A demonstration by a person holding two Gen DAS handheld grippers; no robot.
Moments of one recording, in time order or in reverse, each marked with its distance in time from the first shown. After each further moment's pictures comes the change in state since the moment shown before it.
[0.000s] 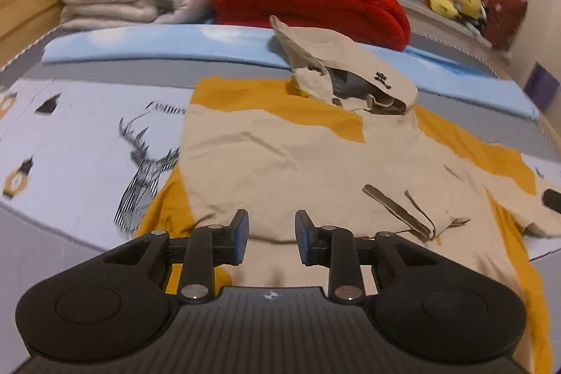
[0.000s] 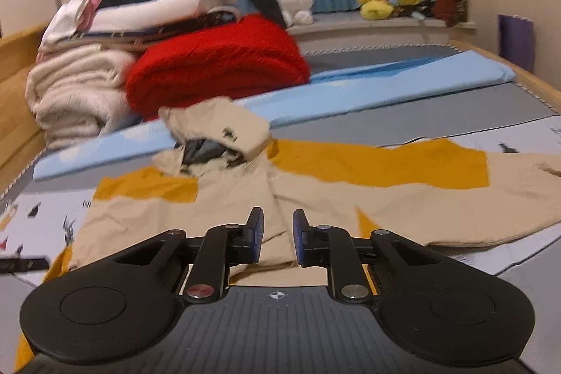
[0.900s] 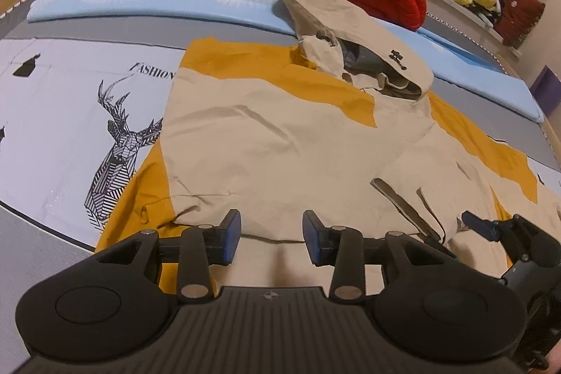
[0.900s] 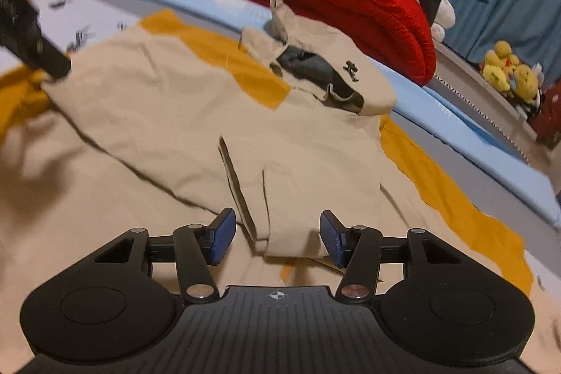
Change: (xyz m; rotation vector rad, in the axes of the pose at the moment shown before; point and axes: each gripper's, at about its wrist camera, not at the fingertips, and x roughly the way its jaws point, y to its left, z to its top) left arm 0.038 0.001 -0.002 -0.098 0.127 -0.026; right arm 0.119 0.111 -0.067 -0.651 0.145 -0.025
